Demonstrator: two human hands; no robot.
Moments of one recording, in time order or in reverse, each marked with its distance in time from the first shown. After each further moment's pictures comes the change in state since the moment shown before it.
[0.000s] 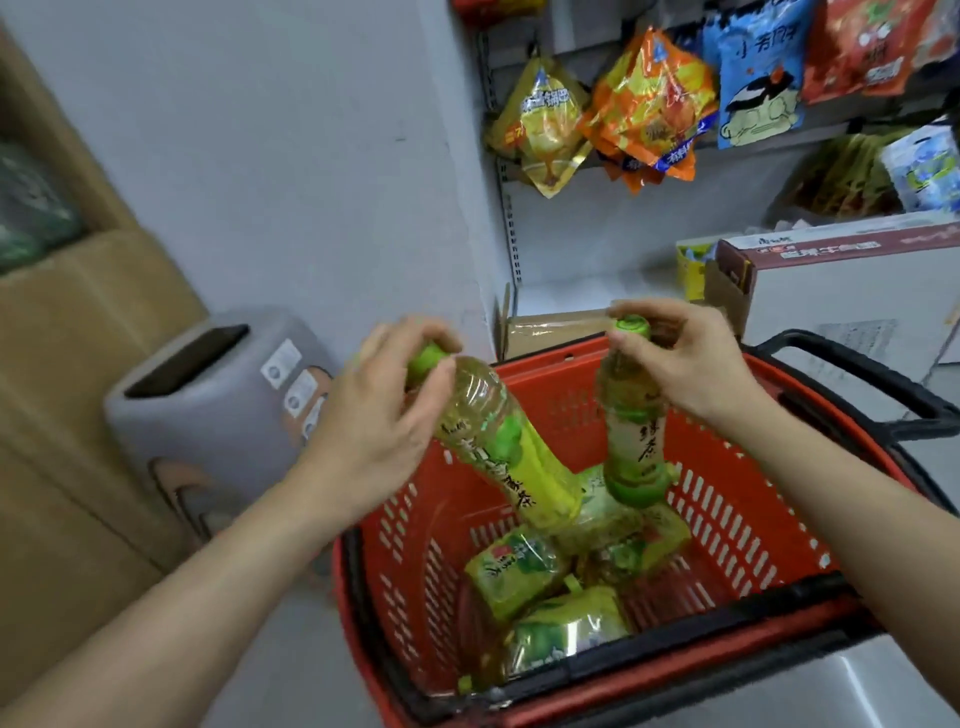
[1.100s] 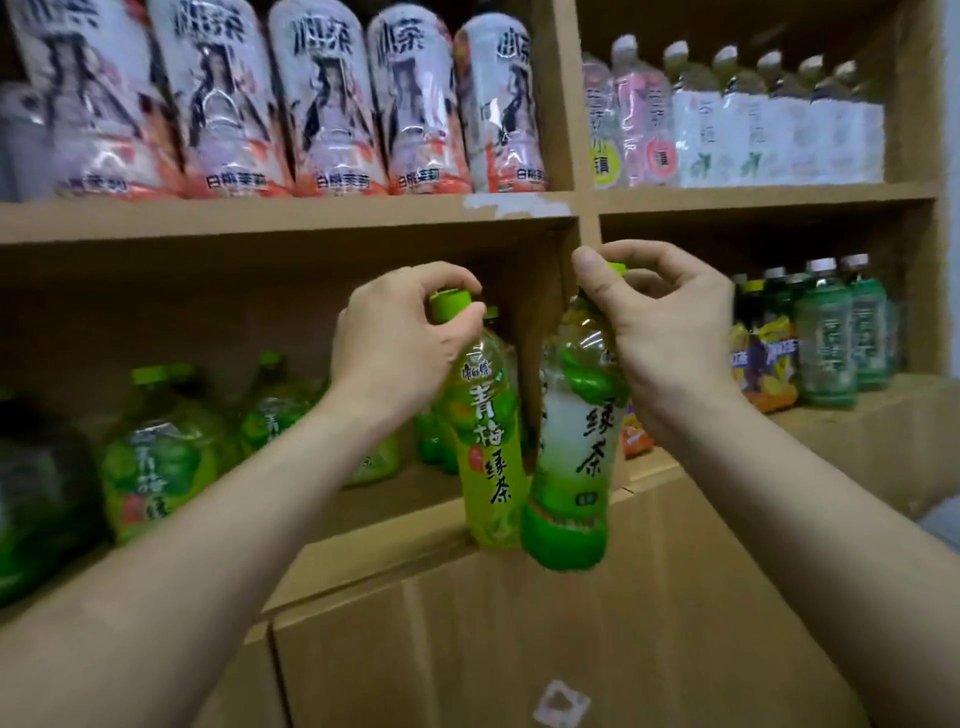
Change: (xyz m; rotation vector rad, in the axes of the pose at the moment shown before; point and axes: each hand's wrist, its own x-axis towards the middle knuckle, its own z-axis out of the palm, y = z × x) left_hand -0.283 0.022 -0.628 0.976 0.710 -0.506; right_hand -0.142 -0.683 0.352 1.358 -0.348 -0.271
